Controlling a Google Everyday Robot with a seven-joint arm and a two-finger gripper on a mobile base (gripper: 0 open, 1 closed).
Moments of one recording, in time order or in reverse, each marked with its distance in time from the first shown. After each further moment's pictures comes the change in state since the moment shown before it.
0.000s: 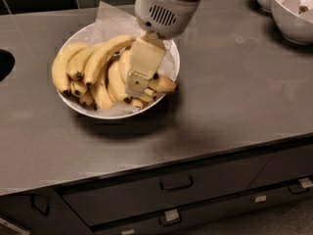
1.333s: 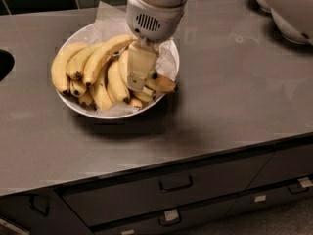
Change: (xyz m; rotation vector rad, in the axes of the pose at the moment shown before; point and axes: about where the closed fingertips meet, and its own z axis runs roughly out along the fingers) arm 0.004 -0.015 0.024 0.031 0.124 0.061
